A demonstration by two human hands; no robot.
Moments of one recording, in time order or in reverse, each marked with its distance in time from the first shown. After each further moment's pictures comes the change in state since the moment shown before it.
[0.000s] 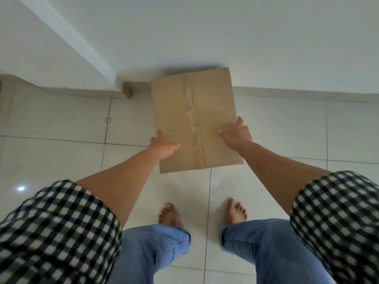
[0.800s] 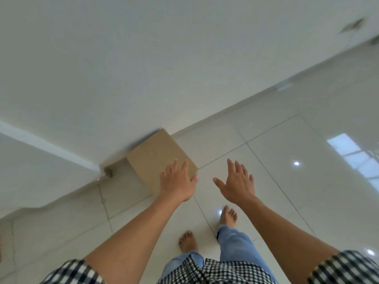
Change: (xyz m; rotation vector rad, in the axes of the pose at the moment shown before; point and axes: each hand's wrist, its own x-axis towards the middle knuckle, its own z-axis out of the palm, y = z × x) left_hand -0.388 0.062 -0.048 0.896 0.117 0.842; right_hand -0.422 0.066 -0.122 -0.033 0.358 0.103
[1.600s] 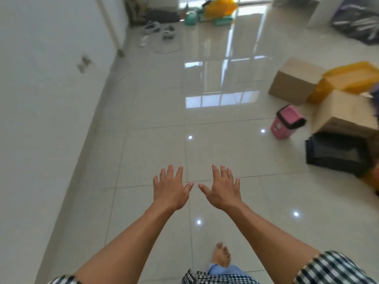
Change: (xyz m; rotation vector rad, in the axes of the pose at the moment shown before) left_hand -0.176 0.483 0.163 0.610 -0.074 0.985; right_hand -0.273 0.423 -0.028 0.541 0.377 0.864
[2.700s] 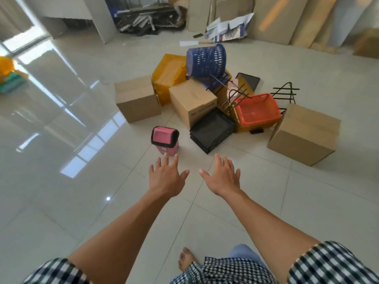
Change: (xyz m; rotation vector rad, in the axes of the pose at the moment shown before) left_hand 0.297 0.501 -0.088 0.401 -0.053 0.940; right_hand 0.179 0.342 -0.222 0.448 0.473 0.916
